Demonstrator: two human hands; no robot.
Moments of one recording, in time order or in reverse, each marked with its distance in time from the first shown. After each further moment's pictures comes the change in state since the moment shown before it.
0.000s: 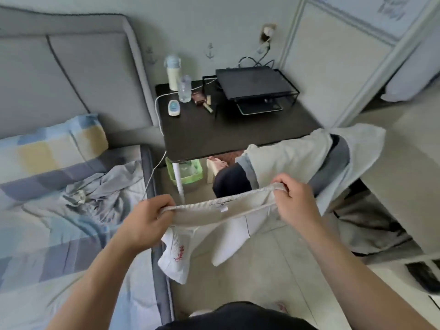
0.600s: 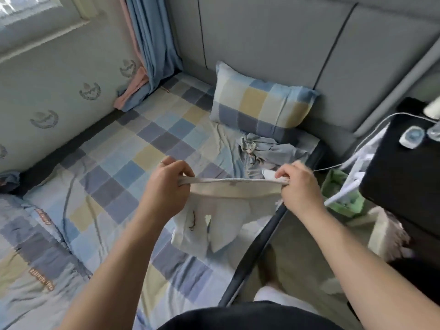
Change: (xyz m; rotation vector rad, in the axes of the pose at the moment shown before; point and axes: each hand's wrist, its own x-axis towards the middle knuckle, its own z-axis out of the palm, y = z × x) left_hand -0.191 -0.158 -0.128 0.129 0.850 -0.767; right_hand 0.013 -0.240 0.331 -0.106 -0.682 -0.748
